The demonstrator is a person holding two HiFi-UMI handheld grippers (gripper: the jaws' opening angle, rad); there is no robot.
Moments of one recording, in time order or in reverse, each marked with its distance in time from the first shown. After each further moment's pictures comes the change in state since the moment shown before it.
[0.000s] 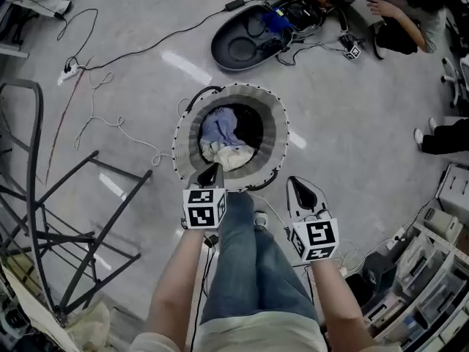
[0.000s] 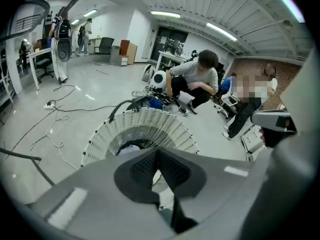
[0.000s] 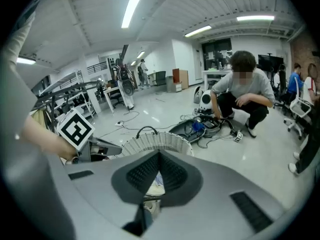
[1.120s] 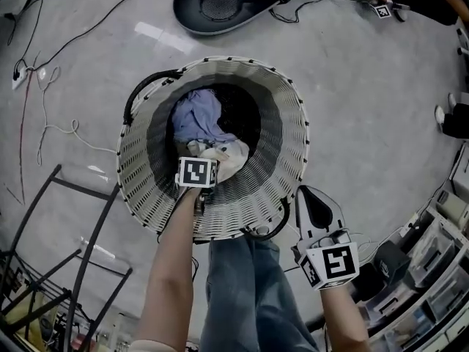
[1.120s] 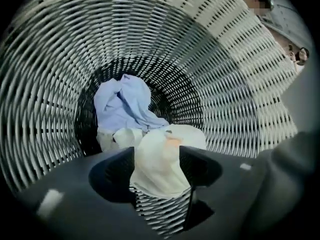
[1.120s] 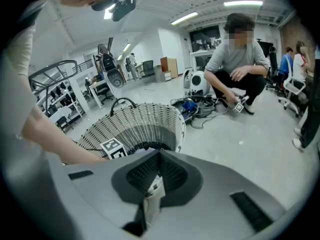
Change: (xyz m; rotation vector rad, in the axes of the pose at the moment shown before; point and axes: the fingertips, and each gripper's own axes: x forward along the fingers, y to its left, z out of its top) left arm 0.277 0.089 -0.212 -0.022 0.648 -0.046; right arm 0.126 -0.068 -0.127 0.119 0.089 -0.056
